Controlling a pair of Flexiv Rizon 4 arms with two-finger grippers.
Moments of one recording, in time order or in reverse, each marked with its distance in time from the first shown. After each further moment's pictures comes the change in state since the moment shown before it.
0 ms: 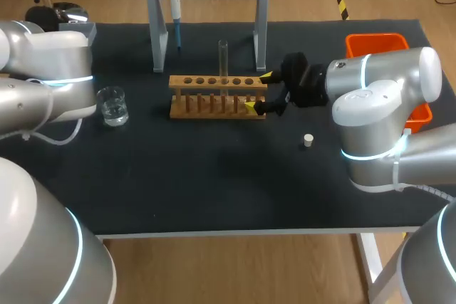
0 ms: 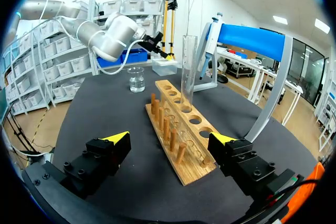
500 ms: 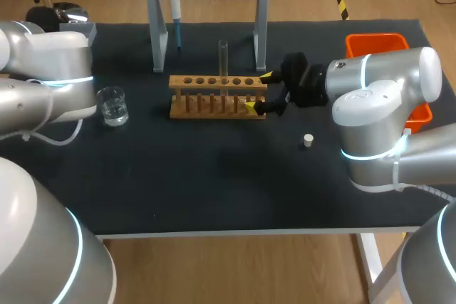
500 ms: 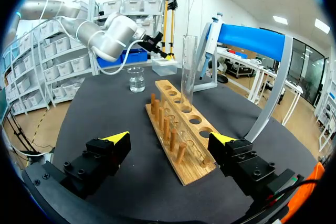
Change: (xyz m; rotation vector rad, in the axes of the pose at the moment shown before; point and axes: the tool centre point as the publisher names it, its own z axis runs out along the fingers) left arm 0.002 0.001 -0.001 -0.001 0.003 0.002; right arm 0.000 0.000 0.000 0.000 0.000 0.000
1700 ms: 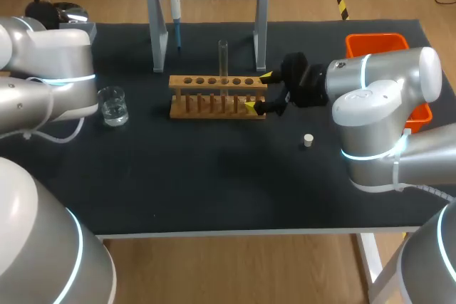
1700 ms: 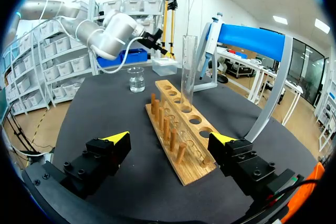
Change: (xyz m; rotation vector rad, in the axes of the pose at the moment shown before) left arm 0.001 -0.017 -0.013 0.029 -0.026 0.020; right arm 0.000 0.000 0.000 0.000 0.000 0.000
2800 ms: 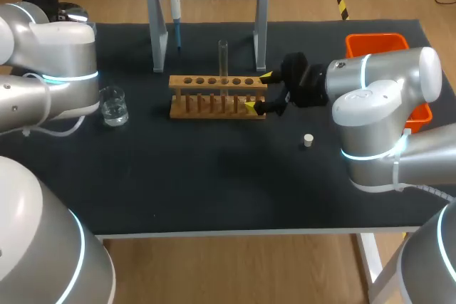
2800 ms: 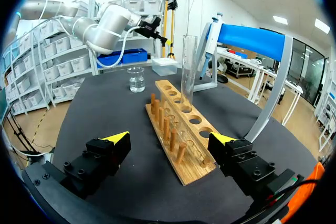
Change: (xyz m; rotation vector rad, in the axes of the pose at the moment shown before) left arm 0.018 -0.055 -0.046 0.107 -0.021 0.064; right arm 0.000 0.000 0.000 0.000 0.000 0.000
